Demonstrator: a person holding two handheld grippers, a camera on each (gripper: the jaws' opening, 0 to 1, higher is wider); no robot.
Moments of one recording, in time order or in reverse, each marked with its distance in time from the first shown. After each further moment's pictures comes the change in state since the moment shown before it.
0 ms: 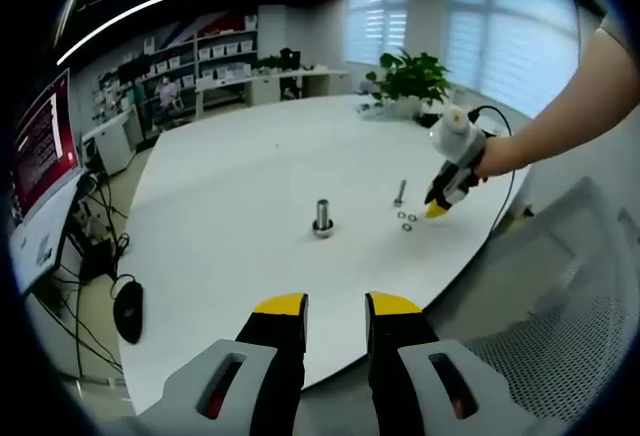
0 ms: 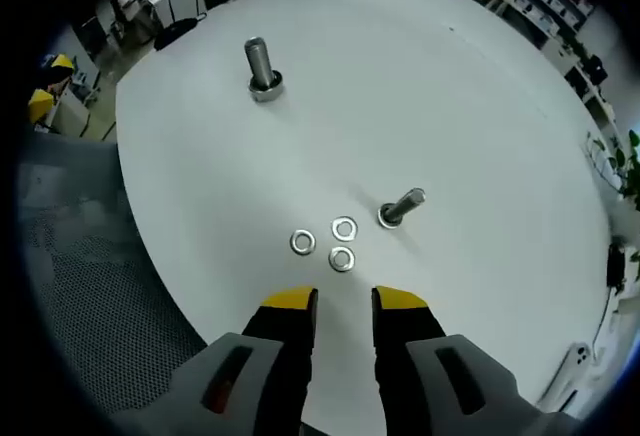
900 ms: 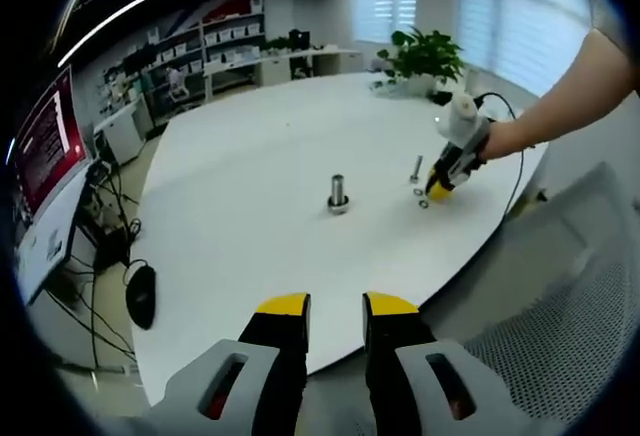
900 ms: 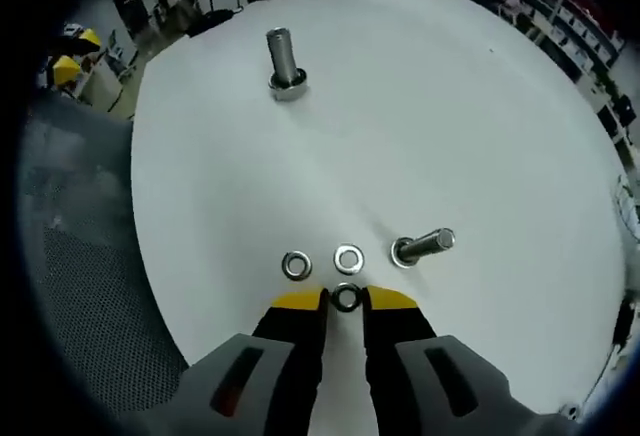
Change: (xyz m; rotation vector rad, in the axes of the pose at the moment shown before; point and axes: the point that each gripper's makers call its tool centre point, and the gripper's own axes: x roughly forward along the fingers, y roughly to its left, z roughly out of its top) left arm 0.003 0.012 -0.019 0.010 0.114 0.075; right arm 0.028 -0.005 0.008 -0.195 -0.097 0.113
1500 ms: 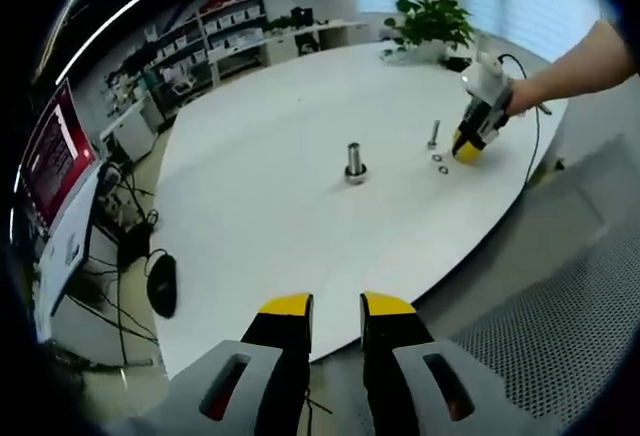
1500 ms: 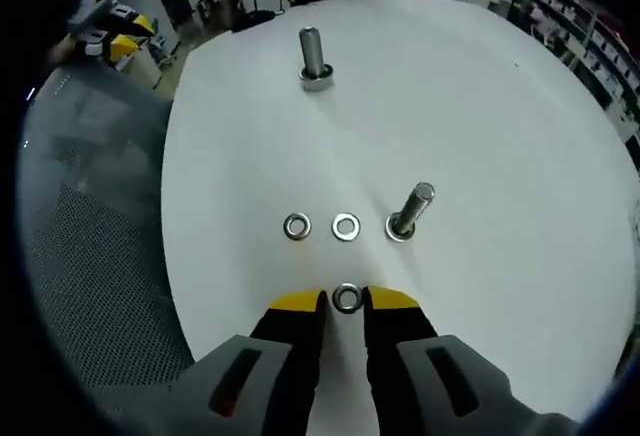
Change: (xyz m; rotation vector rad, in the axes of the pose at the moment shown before) left arm -0.001 0.014 -0.016 0.055 0.102 0.095; right arm -0.007 -0.009 -0.017 -0.097 -0.045 0.133
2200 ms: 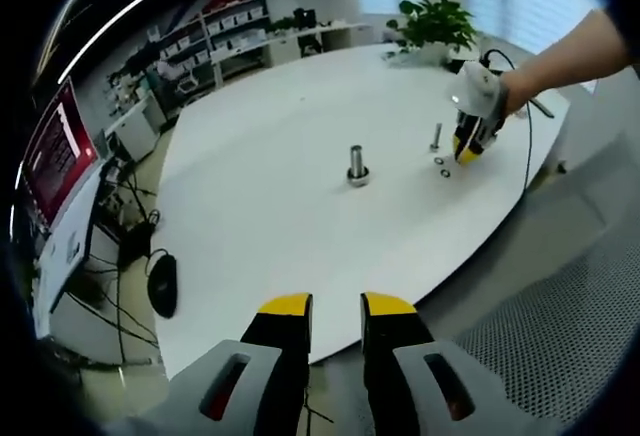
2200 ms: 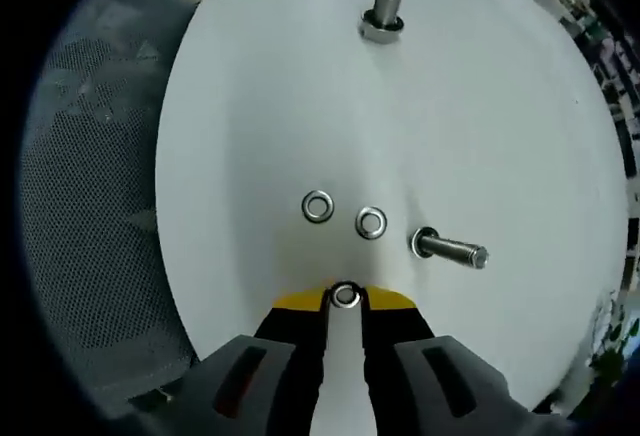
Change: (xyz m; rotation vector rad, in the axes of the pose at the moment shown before) left arm -0.001 0.001 0.001 -0.013 -0.012 -0.005; right arm 0.002 0.010 0.001 -0.289 0.405 -0.062
